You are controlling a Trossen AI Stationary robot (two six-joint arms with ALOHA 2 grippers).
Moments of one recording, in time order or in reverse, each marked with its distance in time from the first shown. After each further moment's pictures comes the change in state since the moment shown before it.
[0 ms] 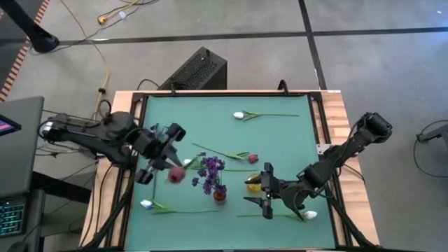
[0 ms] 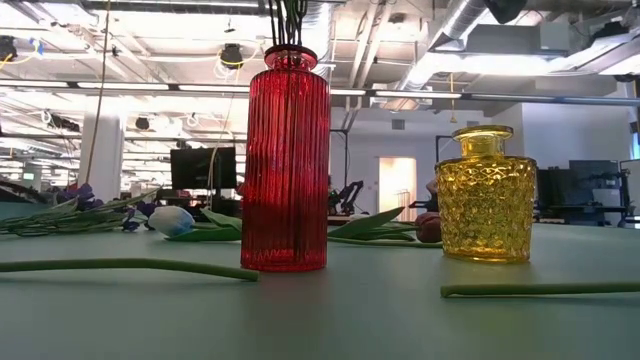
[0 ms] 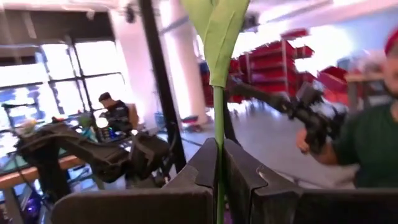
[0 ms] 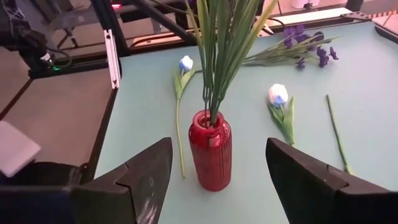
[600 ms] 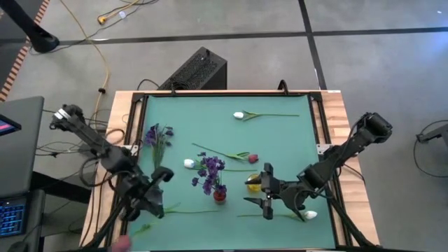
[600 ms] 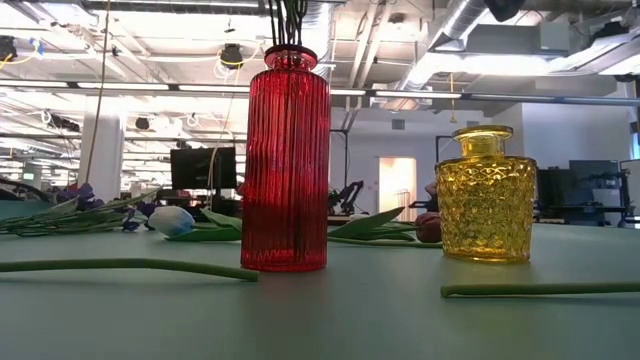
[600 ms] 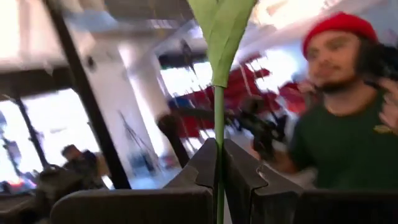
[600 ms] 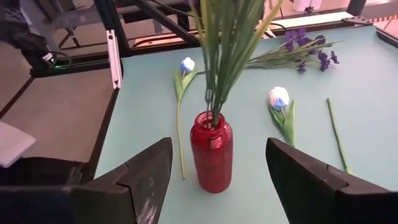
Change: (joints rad) left arm -0.438 0.038 -0.357 0.508 -0.249 0.212; right arm 0.015 0.002 0.000 0.009 0.001 -0.018
